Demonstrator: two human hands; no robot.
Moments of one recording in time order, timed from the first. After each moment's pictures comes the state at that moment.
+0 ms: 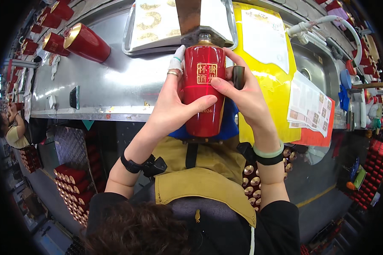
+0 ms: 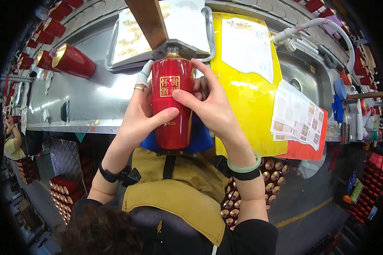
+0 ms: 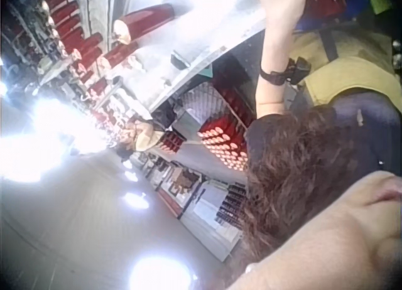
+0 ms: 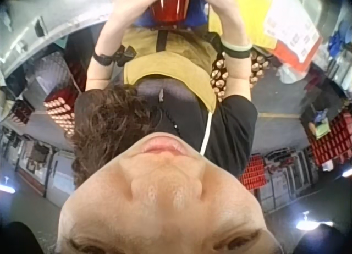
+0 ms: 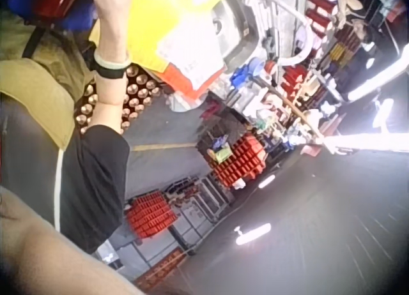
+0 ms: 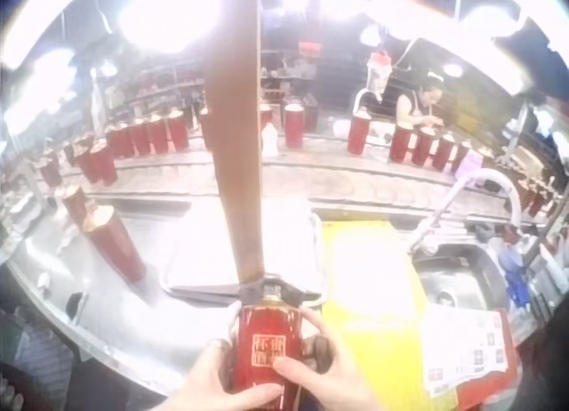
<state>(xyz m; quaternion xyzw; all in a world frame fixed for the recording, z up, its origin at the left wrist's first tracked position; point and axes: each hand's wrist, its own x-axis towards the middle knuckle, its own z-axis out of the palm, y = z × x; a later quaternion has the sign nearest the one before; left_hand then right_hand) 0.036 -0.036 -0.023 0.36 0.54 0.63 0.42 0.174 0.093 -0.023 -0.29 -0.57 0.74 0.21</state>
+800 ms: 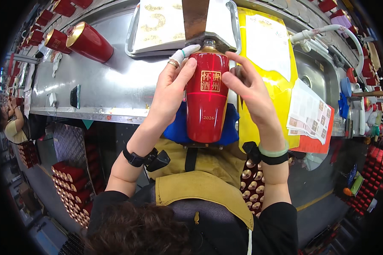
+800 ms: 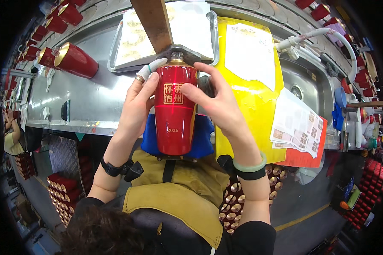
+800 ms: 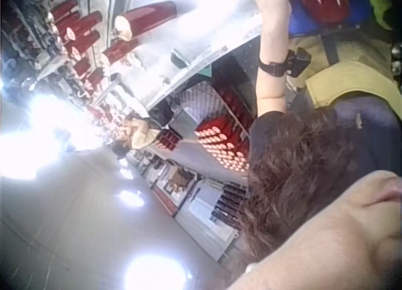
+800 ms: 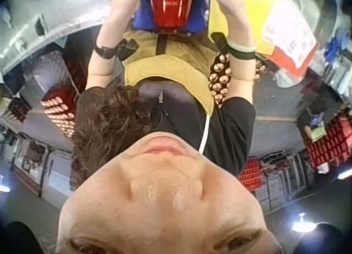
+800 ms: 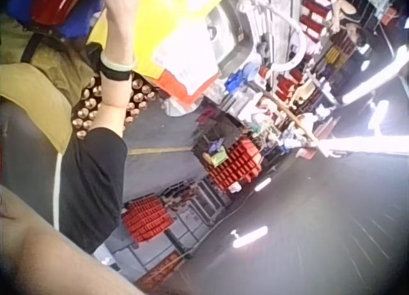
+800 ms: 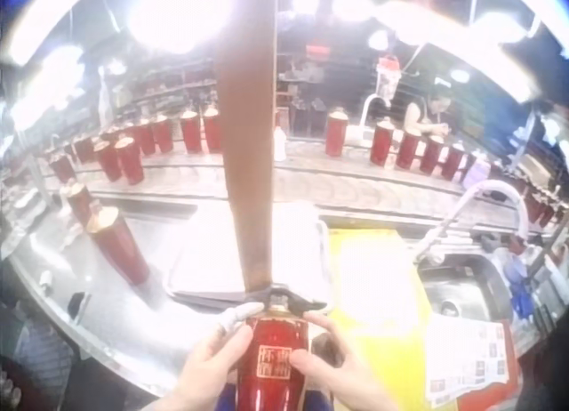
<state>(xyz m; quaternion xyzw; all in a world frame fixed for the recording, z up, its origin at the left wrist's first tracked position) 0.021 -0.016 -0.023 0.23 0.56 0.68 0.42 0.172 0.113 -0.013 -0.30 -0.60 0.72 0.17</state>
